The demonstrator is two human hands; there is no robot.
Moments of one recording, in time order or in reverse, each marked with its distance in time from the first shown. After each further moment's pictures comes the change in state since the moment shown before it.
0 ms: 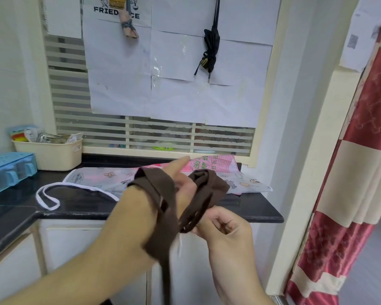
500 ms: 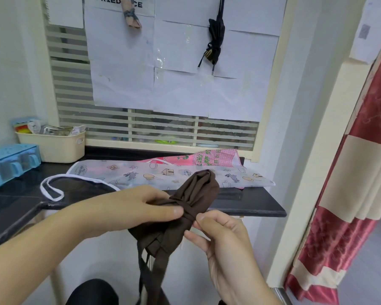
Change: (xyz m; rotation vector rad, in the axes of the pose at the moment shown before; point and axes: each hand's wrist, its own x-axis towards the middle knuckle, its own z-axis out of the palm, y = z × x) left_hand -0.021 -0.077 -0.068 -0.179 -0.622 -0.677; right_hand -0.005 0.011 -0.001 0.314 -0.014 0.330
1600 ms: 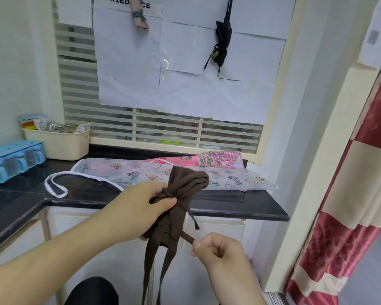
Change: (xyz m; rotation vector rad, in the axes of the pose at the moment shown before) left_hand 0.014 -0.026 0.013 0.126 0.391 0.134; right_hand -0.007 0.022 -0.025 -0.812 -0.001 -0.062
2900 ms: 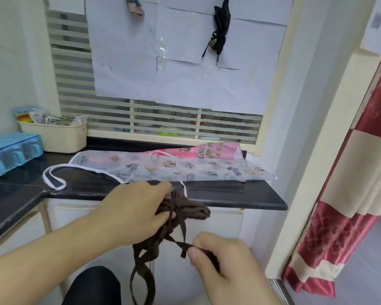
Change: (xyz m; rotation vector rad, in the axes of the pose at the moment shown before) left_hand -0.011 0.001 0.009 0.754 0.033 0.186; right_hand -0.036 -0.028 -0.027 -0.530 -0.154 -0.274
